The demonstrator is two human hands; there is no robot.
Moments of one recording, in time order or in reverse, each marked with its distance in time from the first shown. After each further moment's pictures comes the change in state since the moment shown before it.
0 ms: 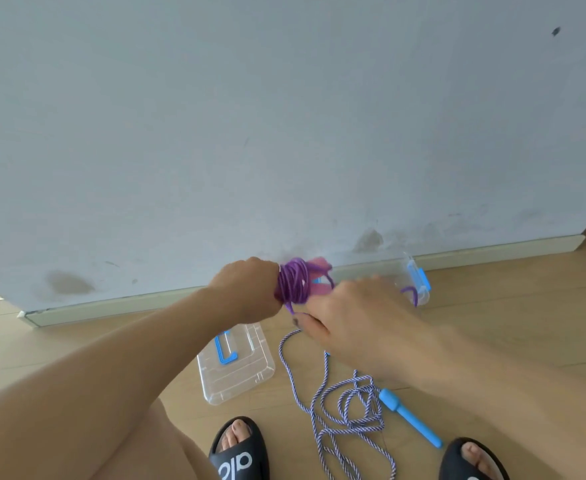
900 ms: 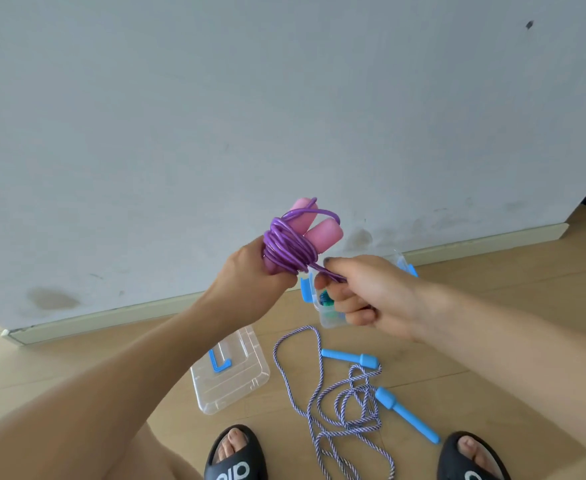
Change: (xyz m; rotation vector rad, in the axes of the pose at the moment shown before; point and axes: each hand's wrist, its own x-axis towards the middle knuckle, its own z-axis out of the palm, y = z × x) left_hand -0.014 0.028 -0.023 -0.754 0.279 -0.033; right_hand 0.014 0.048 0.010 1.619 -0.276 0.769
